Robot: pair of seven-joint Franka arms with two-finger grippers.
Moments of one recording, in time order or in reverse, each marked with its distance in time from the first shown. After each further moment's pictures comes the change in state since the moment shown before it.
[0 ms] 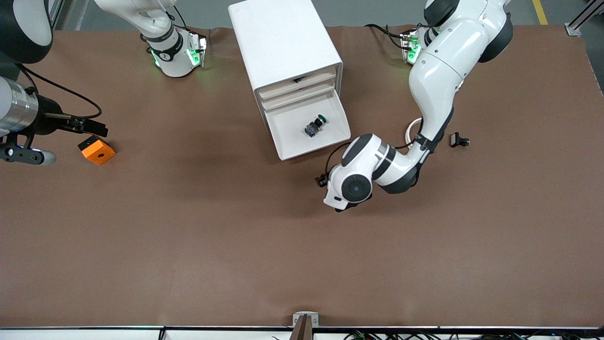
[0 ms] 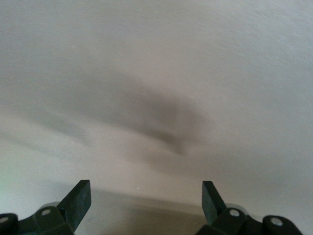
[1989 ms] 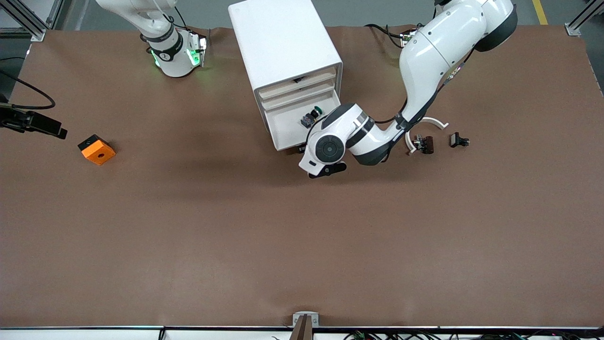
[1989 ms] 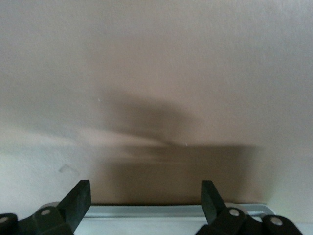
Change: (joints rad) left arm 0.050 -0.089 -0.200 -0.265 0.019 0.139 -0.036; right arm -0.095 0.010 0.000 0.135 -0.002 0.001 -0.085
